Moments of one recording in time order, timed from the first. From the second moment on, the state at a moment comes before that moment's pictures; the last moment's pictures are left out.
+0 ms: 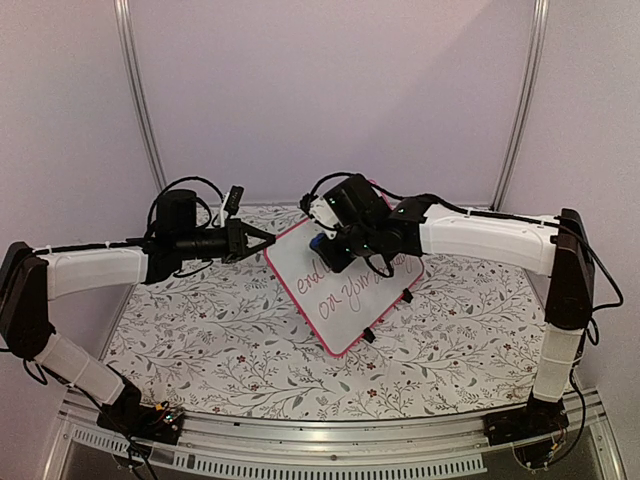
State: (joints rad) left arm -0.45 1.43 0.82 0.29 0.67 -0.69; right arm 0.96 1.92 1.65 -0.47 0.25 0.00
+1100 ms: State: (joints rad) left arm -0.45 1.43 0.82 0.29 0.67 -0.68; right arm 0.89 1.91 1.65 -0.50 0.09 0.00
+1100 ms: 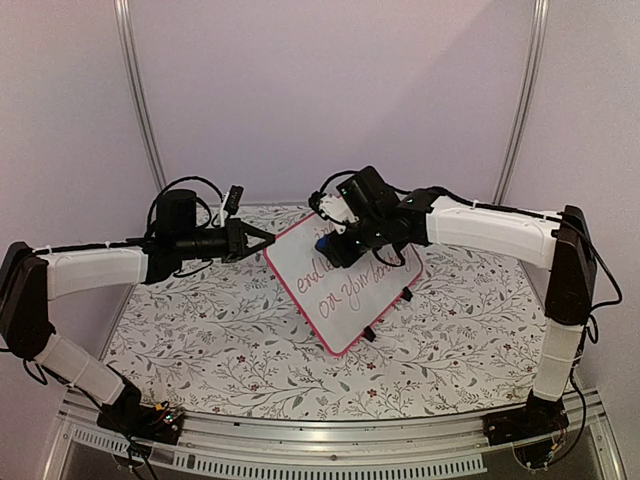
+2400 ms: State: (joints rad) left arm -0.46 1.43 0.82 0.29 0.67 -0.68; right arm 0.87 1.89 1.55 -0.30 0.12 0.00
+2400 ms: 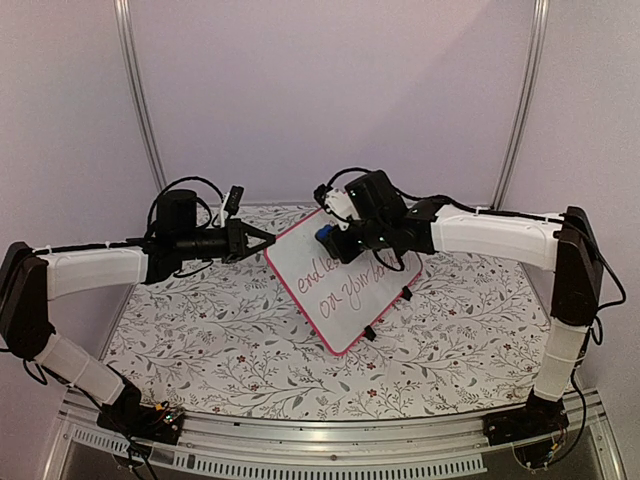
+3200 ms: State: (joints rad) left arm -0.46 1.43 0.82 0.30 0.67 -0.68; right arm 0.87 1.82 1.44 -0.31 0.12 0.02
